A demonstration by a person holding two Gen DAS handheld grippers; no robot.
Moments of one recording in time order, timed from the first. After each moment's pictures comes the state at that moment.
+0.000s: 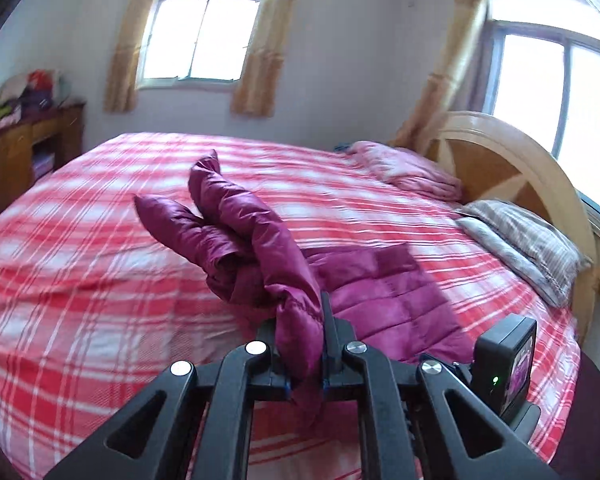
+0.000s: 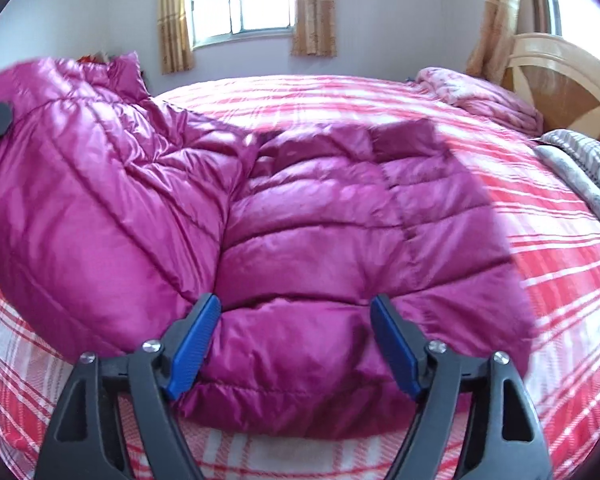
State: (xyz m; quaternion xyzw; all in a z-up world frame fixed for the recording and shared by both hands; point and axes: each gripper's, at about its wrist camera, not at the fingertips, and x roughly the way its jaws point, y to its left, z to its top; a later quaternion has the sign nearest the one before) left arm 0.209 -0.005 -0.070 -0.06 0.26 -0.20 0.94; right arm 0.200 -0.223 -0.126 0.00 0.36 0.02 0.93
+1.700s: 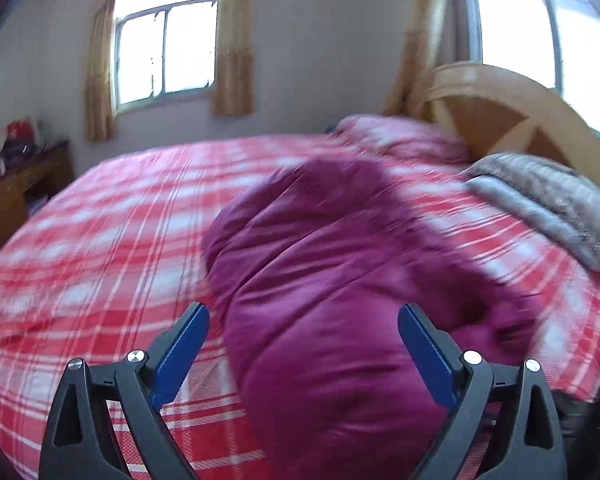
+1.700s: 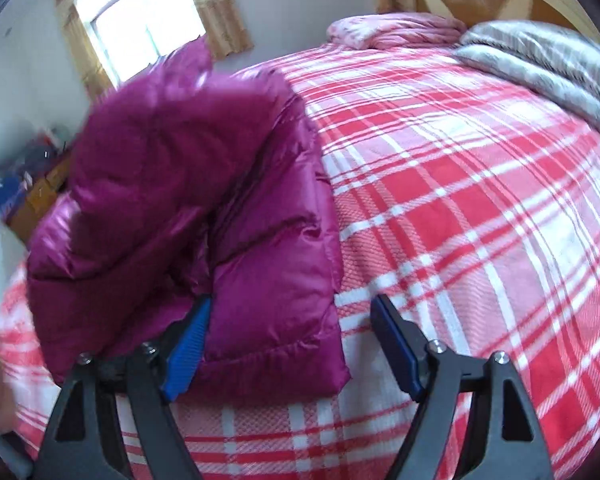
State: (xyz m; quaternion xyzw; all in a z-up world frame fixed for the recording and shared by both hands) left arm 0.279 -0.111 -0.120 0.03 0.28 -0.17 0.94; right arm 0.164 -0.343 -0.139 0.19 0.37 -0.07 0.91
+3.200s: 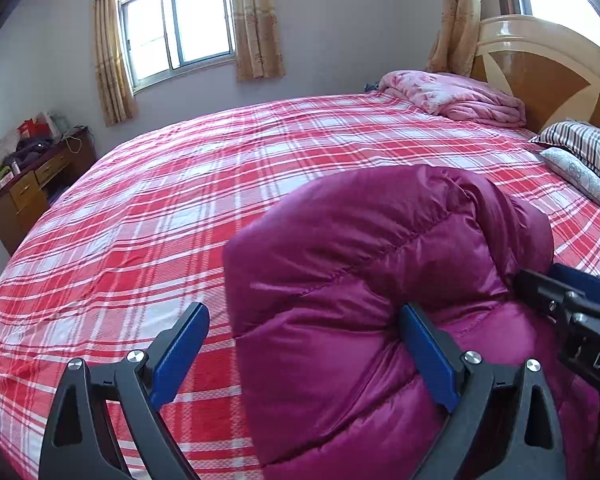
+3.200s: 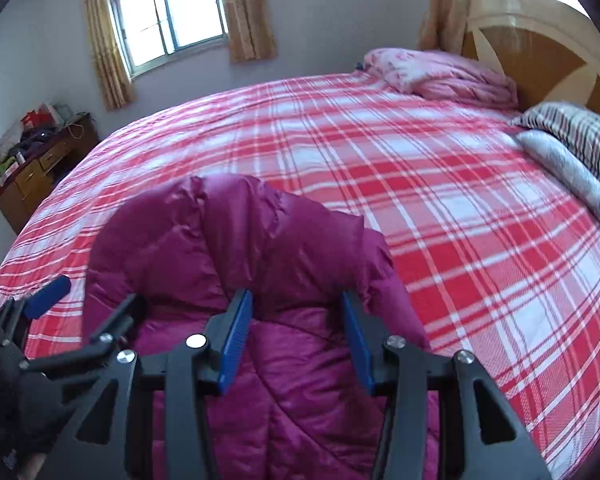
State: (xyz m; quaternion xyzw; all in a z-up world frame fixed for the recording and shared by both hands) left arm 0.415 -0.152 -0.154 0.08 0.33 -0.10 0.94; right arm 0.332 -0.346 -0.100 0.10 0.38 -0.07 0.92
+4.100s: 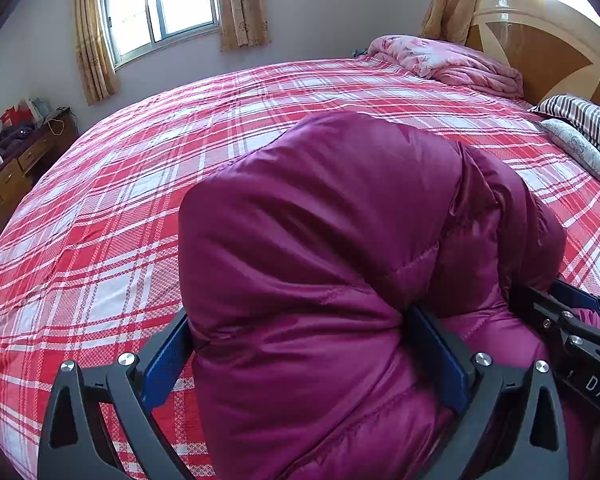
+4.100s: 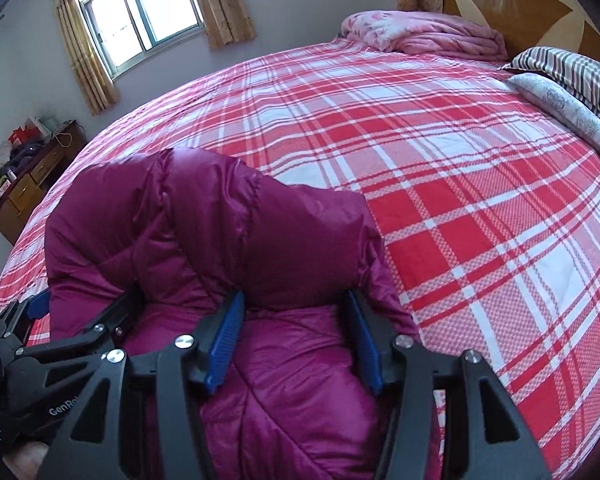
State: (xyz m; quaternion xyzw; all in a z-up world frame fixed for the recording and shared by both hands) left arm 0.435 -0.174 -0.185 0.09 0.38 -0.11 0.91; right arm 0.339 -0.371 -0.139 0.14 0.41 -0.07 0.90
